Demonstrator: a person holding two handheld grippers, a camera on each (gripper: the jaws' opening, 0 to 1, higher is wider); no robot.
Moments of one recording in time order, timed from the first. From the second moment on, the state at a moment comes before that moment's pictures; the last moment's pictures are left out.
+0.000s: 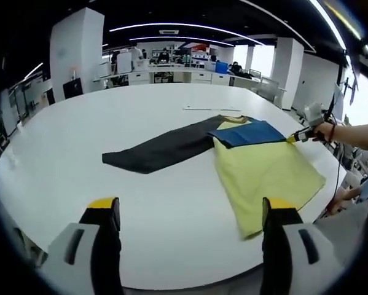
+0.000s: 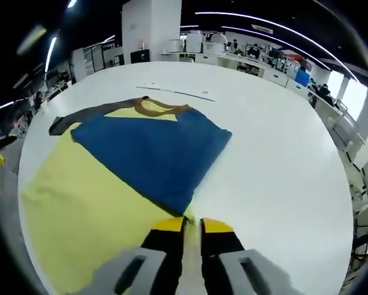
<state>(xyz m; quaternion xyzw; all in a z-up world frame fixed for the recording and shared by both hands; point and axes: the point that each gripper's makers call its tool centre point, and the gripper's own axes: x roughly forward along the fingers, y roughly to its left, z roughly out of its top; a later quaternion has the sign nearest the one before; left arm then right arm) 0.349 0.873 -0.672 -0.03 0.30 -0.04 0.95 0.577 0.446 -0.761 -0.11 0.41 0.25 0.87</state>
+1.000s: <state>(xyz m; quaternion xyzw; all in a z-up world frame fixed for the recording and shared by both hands) 0.449 0.950 -0.677 -0.03 0.23 0.05 0.97 0.520 0.448 -0.684 -0.06 0.33 0.31 0.89</state>
